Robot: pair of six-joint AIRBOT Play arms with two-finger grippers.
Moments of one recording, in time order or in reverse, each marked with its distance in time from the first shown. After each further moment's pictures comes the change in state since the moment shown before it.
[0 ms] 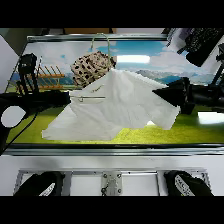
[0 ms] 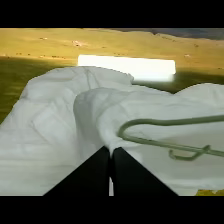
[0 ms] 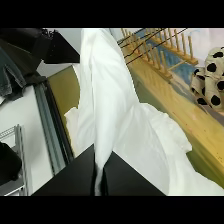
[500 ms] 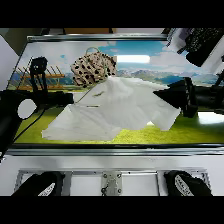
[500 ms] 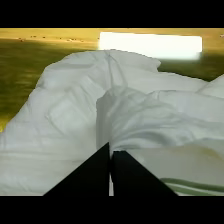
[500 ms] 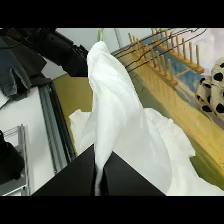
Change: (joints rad) left arm 0.008 -0.089 0.000 0.037 -0.010 0.007; right arm 0.000 0.035 0.000 -0.001 0.013 0.006
